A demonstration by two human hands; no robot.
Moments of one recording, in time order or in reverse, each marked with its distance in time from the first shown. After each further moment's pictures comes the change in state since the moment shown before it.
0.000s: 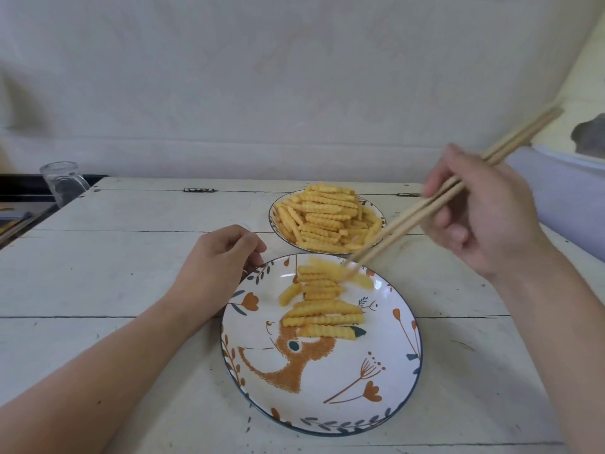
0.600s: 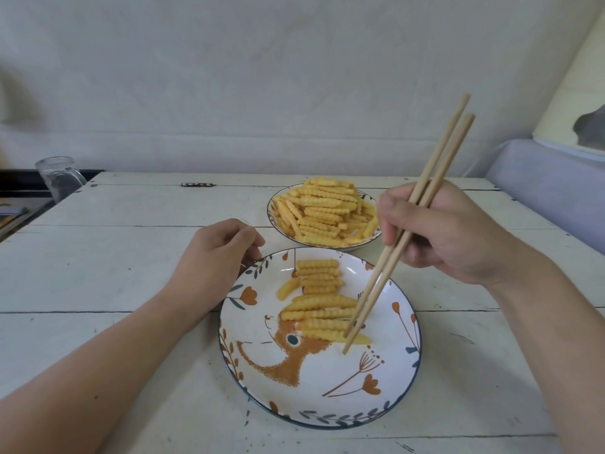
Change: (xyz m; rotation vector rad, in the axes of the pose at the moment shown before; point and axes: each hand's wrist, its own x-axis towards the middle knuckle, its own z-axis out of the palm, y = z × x) left_hand -0.001 0.001 0.001 0.002 -0.001 -0.006; right_hand -0.008 0.013 0.005 -0.277 -0.507 0.031
